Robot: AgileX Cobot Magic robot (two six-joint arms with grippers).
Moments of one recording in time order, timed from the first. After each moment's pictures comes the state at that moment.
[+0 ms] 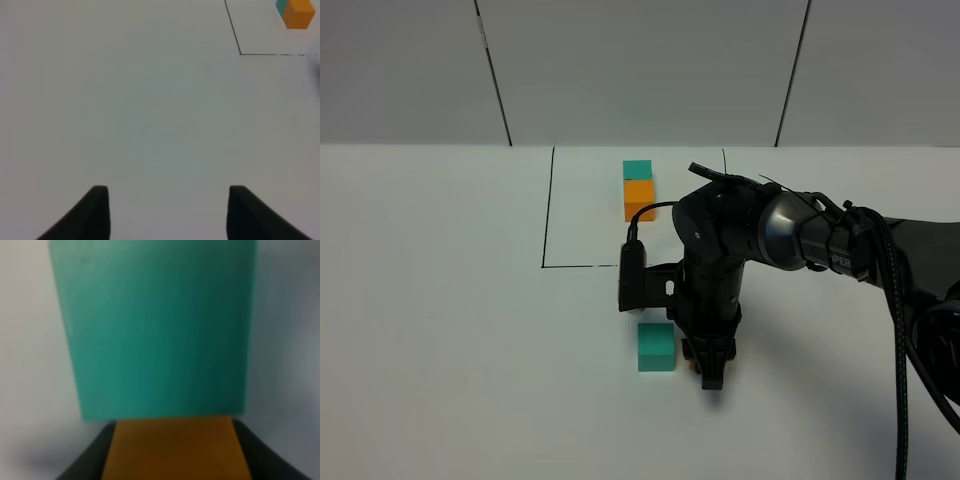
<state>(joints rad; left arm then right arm) 0.04 0.00 -0.50 -0.10 1.04 0.05 0.61 2.24 -1.59 -0.05 0.94 -0.94</state>
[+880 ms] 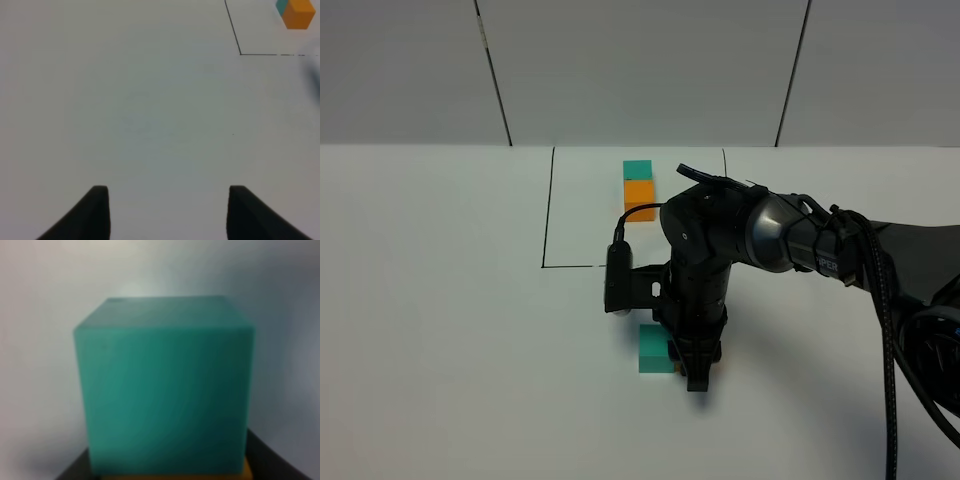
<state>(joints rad) 0.04 0.00 -0.50 -0.10 1.04 0.05 0.63 2.26 -1.62 -0.03 0.95 -0.94</state>
